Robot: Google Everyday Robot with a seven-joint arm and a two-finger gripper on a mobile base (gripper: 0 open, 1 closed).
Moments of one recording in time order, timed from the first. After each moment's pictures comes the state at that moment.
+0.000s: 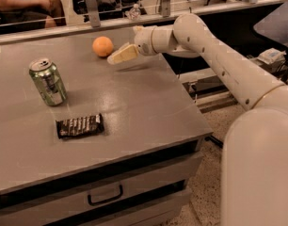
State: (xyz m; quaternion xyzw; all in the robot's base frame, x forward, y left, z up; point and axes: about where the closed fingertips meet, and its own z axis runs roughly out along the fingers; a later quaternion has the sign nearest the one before) arm 0.801 0.066 0.869 -0.47 0.66 0.26 0.53
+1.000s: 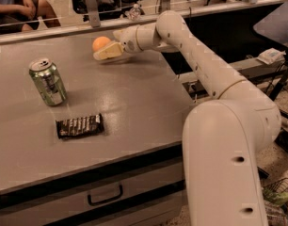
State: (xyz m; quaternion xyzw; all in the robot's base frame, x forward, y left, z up) arm 0.824 0.123 0.854 -0.48 0.65 0.31 0.49
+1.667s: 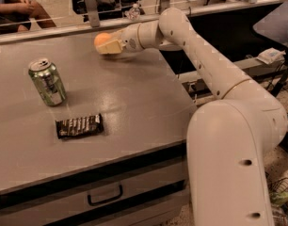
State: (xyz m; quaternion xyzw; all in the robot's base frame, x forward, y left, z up) arm 0.815 0.120 0.866 -0.48 0.65 0.33 0.49
